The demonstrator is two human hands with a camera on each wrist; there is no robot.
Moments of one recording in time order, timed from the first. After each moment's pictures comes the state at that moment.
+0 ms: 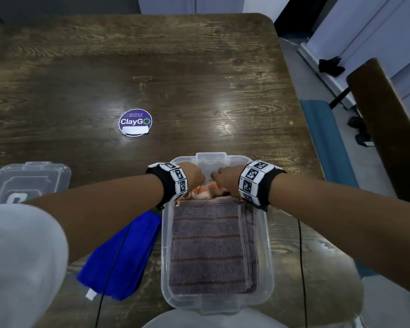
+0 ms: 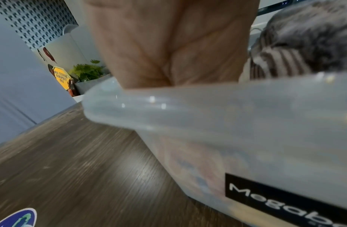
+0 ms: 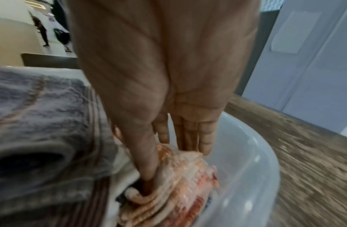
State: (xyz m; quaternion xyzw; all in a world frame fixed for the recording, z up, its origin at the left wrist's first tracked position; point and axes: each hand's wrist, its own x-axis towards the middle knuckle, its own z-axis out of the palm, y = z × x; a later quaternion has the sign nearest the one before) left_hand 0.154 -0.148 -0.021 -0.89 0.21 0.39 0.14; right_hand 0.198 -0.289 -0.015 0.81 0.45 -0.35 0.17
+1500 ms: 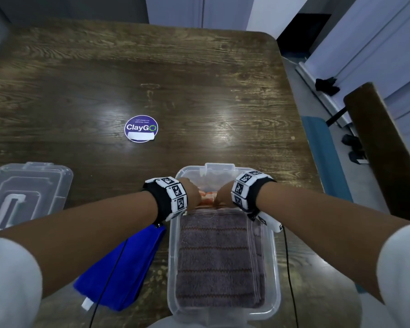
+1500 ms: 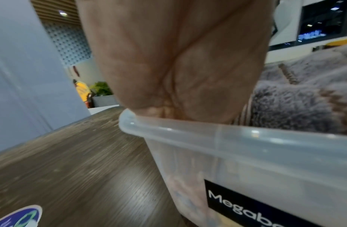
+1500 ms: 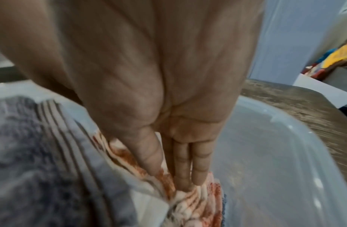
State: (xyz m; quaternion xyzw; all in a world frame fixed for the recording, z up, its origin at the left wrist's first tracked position) left_hand 0.127 -0.140 0.004 -0.89 0.22 0.39 0.14; right_hand 0.211 -0.260 -0.053 0.69 0.50 -0.37 0.36
